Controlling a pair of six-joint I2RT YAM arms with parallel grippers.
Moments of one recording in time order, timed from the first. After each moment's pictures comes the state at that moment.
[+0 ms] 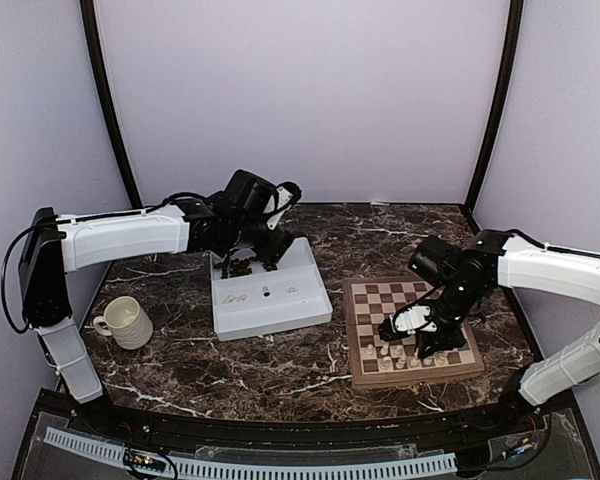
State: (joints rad) left arm -0.82 1.77 1.43 -0.34 -0.31 0.12; right arm 0.76 1.32 0.95 -1.12 -0.19 -0.86
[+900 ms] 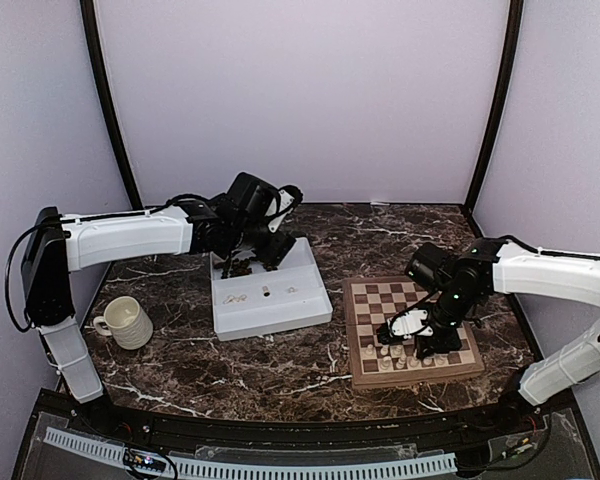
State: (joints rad) left arm -0.82 1.79 1.43 -0.34 -0.31 0.12; right arm 0.77 1.33 0.90 -1.03 -0.12 -0.83
